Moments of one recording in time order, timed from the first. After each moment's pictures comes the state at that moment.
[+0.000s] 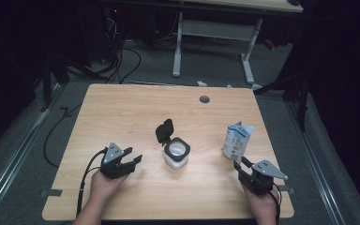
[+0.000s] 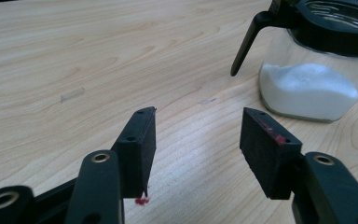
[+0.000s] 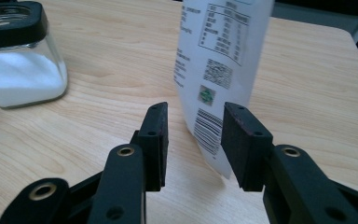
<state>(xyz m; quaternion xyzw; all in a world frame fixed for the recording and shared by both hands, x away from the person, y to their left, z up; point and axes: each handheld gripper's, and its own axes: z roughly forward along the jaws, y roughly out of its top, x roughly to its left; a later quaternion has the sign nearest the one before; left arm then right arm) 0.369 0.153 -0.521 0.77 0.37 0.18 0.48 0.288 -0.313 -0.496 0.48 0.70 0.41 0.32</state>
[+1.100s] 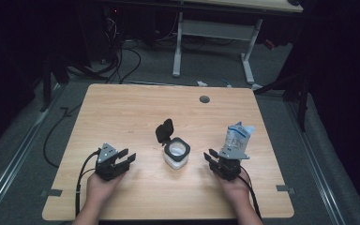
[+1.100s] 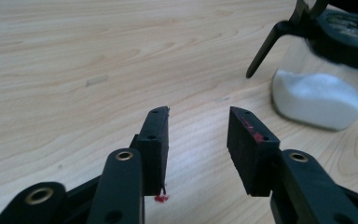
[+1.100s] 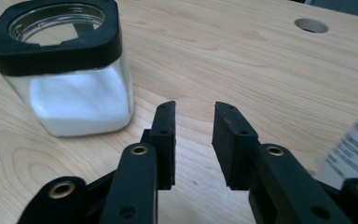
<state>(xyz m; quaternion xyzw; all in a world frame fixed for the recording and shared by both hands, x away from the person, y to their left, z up) 0.366 0.160 -0.512 0.75 0.42 0.18 0.48 0.345 -0.235 -0.503 0.43 0.76 0.41 0.25</state>
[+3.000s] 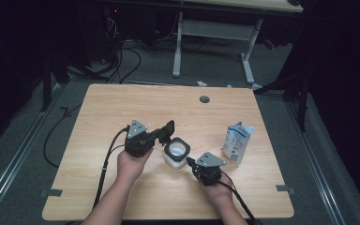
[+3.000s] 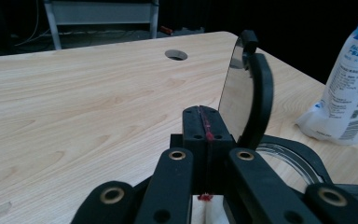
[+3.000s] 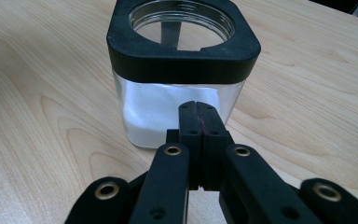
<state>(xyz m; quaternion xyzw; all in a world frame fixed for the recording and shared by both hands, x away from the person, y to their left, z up) 0.403 0.075 -0.458 0.73 0.39 0.17 0.53 0.333 -0.178 -0.512 0.36 0.80 0.42 0.25</state>
